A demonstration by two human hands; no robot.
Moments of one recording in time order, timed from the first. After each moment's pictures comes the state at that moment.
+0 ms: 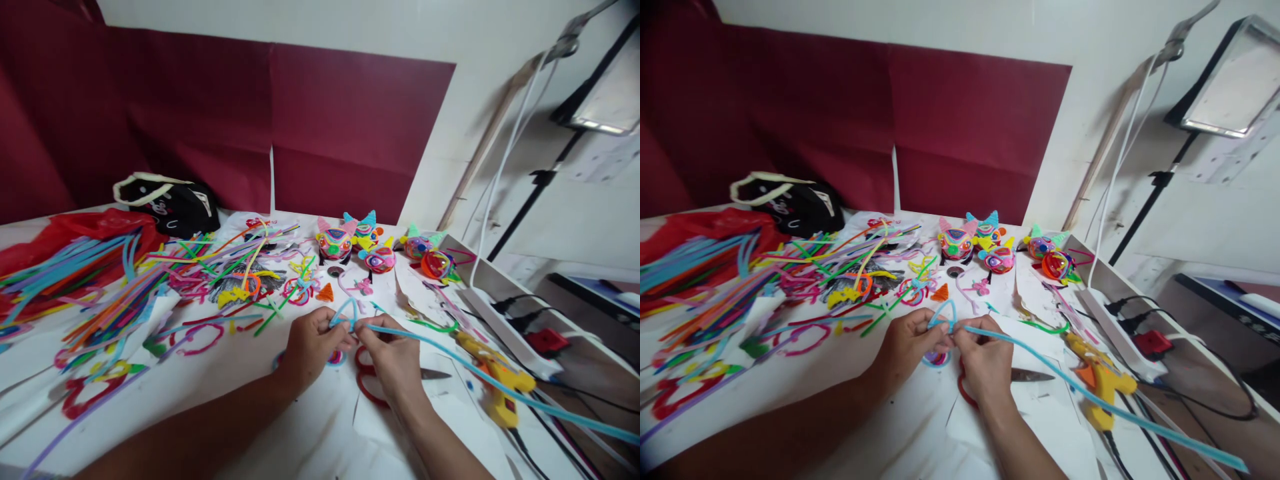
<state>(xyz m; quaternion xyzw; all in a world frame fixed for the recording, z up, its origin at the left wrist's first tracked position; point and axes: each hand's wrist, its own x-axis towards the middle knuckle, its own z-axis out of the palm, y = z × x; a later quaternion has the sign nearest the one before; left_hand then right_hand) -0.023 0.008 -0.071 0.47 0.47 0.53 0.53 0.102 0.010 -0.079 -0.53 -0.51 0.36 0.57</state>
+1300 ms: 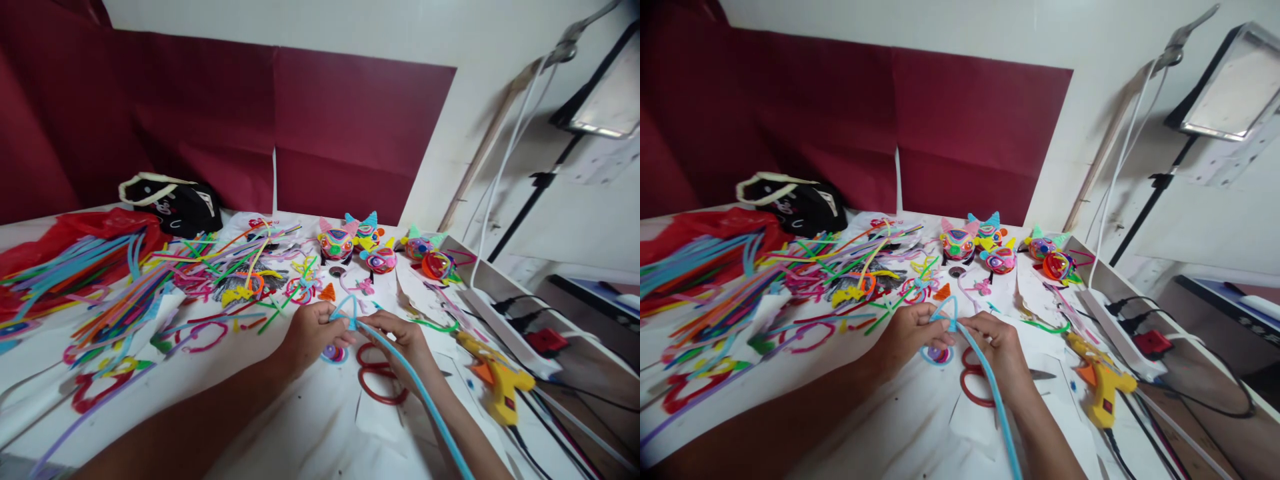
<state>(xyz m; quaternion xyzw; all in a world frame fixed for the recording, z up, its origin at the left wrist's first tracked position) -0.036 0.017 -0.065 0.51 0.47 0.46 0.56 0.139 0.025 -0.082 -0.37 -0.74 0.33 0.46</state>
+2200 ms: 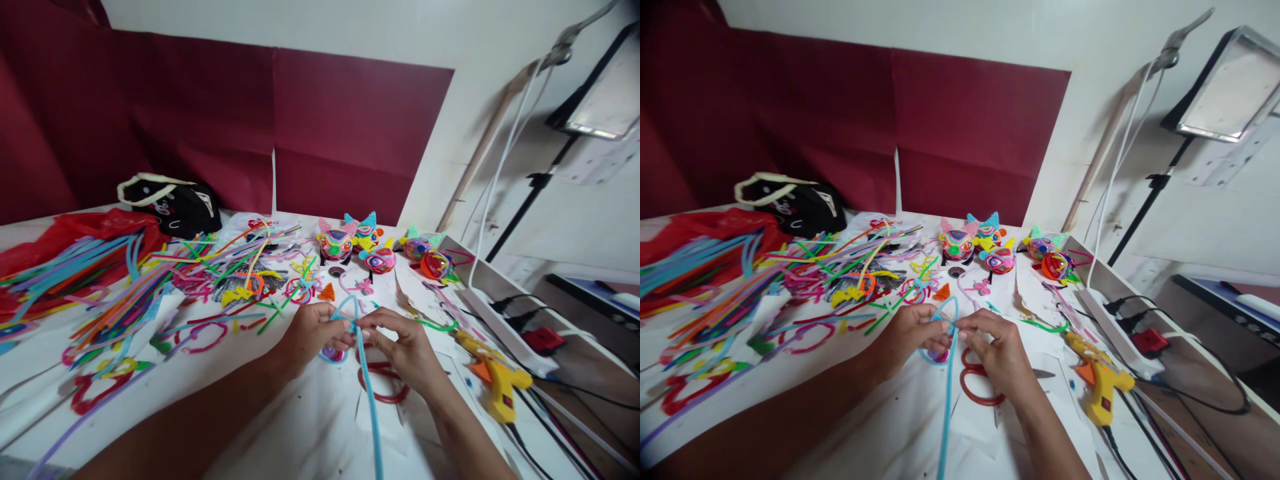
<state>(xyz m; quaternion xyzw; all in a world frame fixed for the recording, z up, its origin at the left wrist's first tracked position) -0.037 0.016 -0.058 0.46 0.46 0.45 0.61 0.141 0.021 -0.071 -0.34 -0.76 0.31 0.45</state>
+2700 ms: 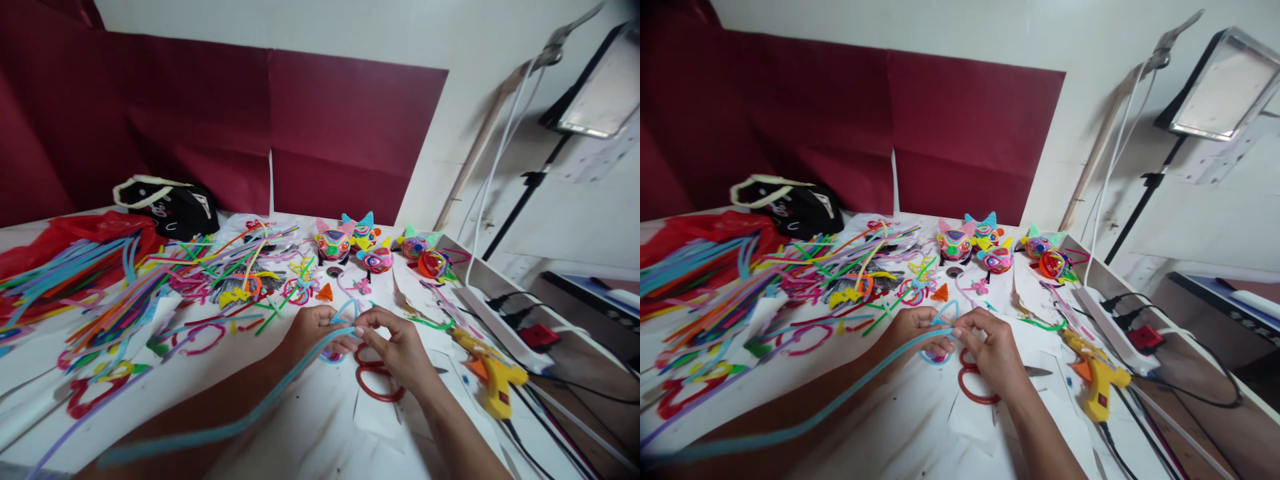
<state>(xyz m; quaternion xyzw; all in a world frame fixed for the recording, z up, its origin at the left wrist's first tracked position) -0.037 0.016 -0.061 0.47 0.43 0.43 0.63 0.134 0.020 -0.071 -0.39 -0.74 0.31 0.44</state>
